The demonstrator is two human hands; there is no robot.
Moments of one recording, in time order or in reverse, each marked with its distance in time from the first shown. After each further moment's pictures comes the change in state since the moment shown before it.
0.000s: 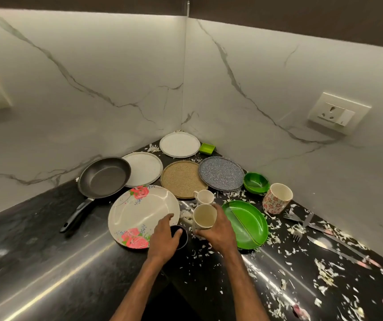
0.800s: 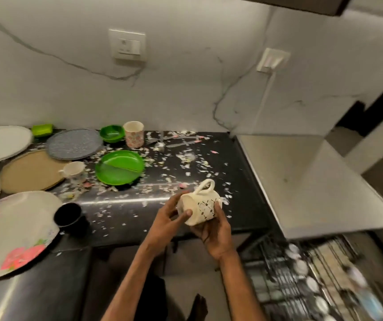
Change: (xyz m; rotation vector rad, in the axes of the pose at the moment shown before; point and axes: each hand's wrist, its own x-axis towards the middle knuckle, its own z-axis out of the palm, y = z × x) left_hand -0.217 0.106 0.031 -0.712 -1.174 0.432; right_hand -0.345 -0.007 -0.056 1.410 0.774 0.393
